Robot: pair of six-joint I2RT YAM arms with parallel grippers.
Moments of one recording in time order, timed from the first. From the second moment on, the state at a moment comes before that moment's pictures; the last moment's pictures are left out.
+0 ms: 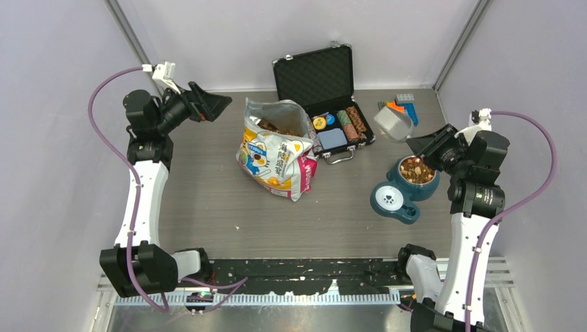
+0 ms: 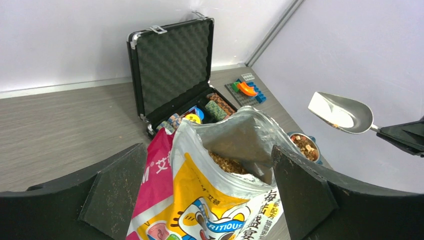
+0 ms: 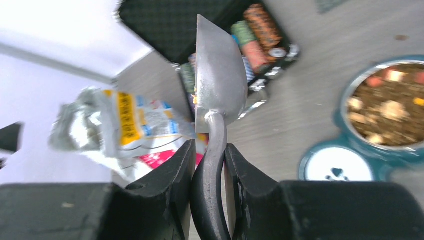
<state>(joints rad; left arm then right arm) 0.12 1.21 1.20 0.03 0.78 -0.46 -0.33 0.80 1.12 -0.73 -0.42 0.53</state>
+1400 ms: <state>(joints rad) 0.12 1.22 1.20 0.05 0.84 -0.48 0.55 1.57 1.80 -0.86 -0.39 -0.25</state>
